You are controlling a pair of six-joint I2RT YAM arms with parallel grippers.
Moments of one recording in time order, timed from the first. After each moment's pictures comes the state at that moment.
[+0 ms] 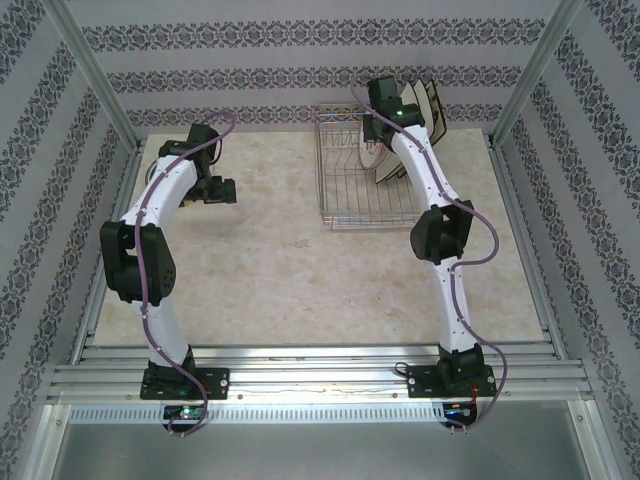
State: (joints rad) left arm -0.07 1.89 1.72 -1.12 -0.16 -0.24; right arm 0.26 2.48 2.67 -1.02 0.24 0.22
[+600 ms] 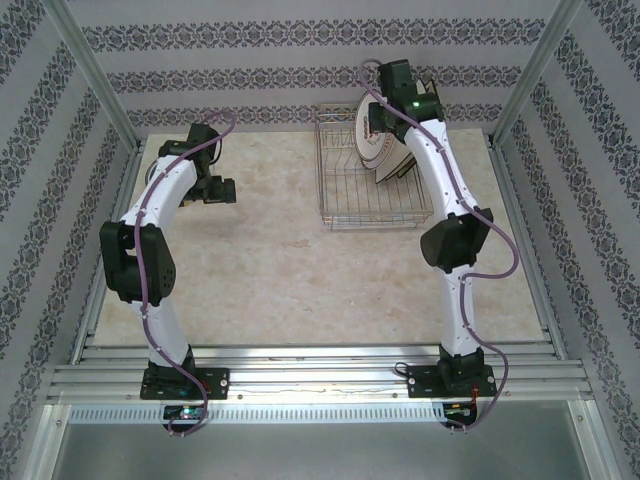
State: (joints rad) left arm -0.07 1.89 1.72 -1.12 -0.16 -0.24; right arm 0.27 2.28 2.60 -1.09 0.18 0.18
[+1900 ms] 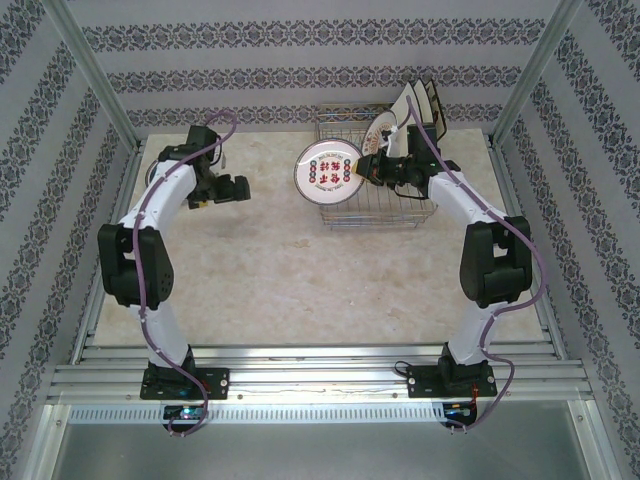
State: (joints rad) left arm -0.07 1.84 1.62 -0.97 0.14 -0.24; right arm 0.15 1.86 1.45 -0.26 -0.83 0.62
